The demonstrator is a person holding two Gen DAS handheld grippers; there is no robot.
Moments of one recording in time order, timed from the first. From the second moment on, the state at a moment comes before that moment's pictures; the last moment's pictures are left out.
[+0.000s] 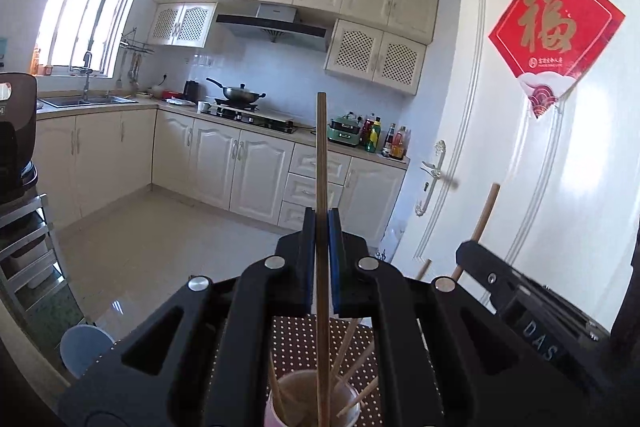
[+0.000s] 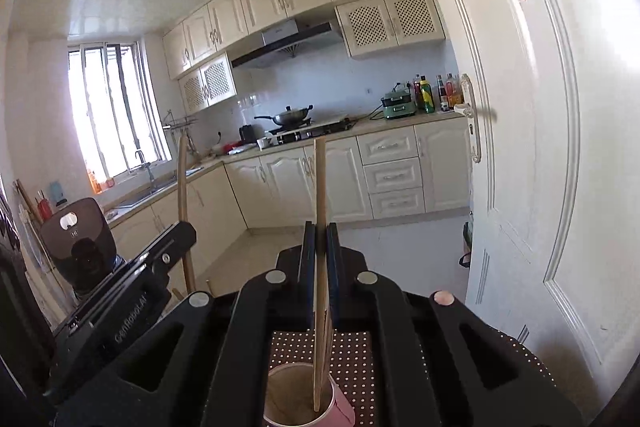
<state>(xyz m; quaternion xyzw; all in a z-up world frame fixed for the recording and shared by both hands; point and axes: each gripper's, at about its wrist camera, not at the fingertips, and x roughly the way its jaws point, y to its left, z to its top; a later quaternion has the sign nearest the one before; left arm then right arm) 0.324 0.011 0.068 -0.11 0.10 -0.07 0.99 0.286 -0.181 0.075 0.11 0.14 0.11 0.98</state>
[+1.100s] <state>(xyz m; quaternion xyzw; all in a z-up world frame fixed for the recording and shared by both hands) 0.367 0.006 0.033 -0.08 0.15 -0.05 0.98 0.308 -0.172 0.063 0.07 0.22 0.10 0.97</state>
